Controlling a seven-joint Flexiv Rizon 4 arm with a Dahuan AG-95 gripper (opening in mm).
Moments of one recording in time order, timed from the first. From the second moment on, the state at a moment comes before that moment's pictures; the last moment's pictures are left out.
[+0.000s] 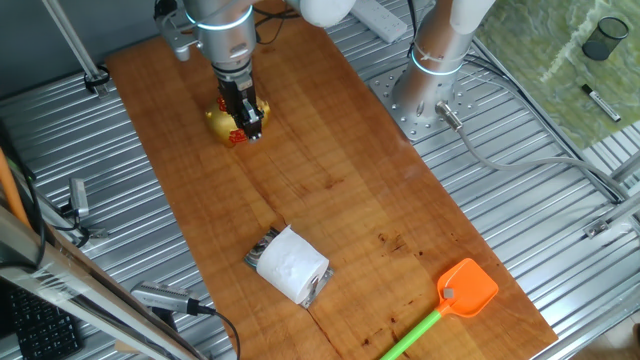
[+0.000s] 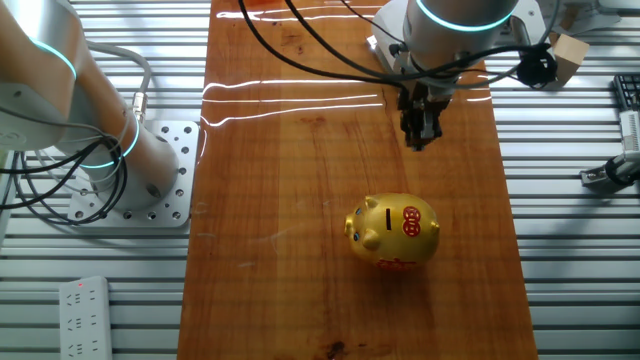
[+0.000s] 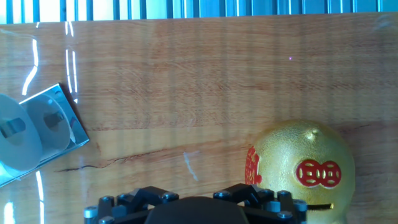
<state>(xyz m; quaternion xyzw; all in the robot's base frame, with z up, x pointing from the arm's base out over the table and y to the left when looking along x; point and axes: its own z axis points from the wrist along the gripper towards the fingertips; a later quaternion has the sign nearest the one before) 0.500 0.001 0.172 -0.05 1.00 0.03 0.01</state>
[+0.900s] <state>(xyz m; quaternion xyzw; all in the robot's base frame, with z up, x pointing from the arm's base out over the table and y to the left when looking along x) 0.500 0.001 0.173 -0.04 1.00 0.02 0.01</state>
